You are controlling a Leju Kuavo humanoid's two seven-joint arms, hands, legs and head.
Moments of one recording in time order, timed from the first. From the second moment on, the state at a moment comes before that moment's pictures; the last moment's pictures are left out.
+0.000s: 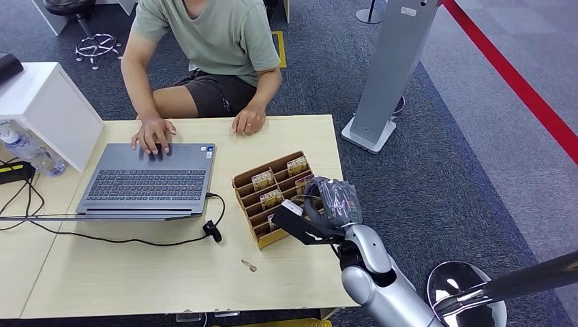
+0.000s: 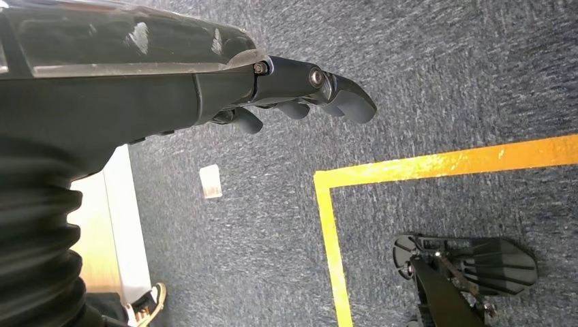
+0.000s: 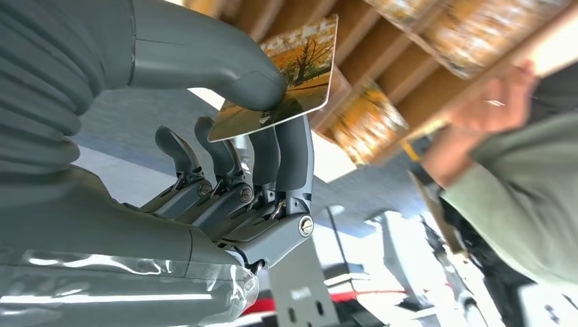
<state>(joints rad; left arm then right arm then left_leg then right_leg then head) -0.11 0.08 -1.20 -0.20 1.07 0.21 -0.02 -0.30 -0.05 0.62 -1.41 0.88 -0.21 0.14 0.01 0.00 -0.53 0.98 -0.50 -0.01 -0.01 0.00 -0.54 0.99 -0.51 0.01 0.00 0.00</state>
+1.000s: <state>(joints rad) -0.15 0.07 -1.24 -0.20 1.03 0.21 0.00 -0.92 0.25 0.74 -0.64 0.55 -0.27 -0.05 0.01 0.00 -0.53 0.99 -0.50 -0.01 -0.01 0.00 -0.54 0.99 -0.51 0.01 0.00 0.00</state>
